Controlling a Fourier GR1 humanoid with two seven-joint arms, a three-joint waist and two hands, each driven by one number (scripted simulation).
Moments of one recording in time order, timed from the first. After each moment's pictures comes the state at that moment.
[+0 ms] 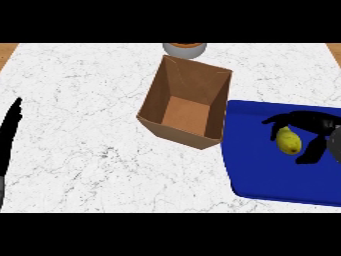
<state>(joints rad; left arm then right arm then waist) -0.09 0.46 0.05 -1.32 -0.10 0.19 0.06 -0.70 -0.63 0.64 -0.51 0.49 0.44 -0.65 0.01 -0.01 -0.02</state>
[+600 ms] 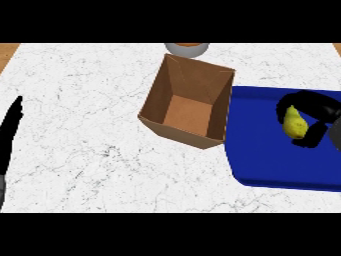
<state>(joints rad) -0.10 0.45 0.06 -1.34 -0.12 0.17 0.07 -0.77 -0.61 0.52 -0.45 0.55 0.15 -0.72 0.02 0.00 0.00</state>
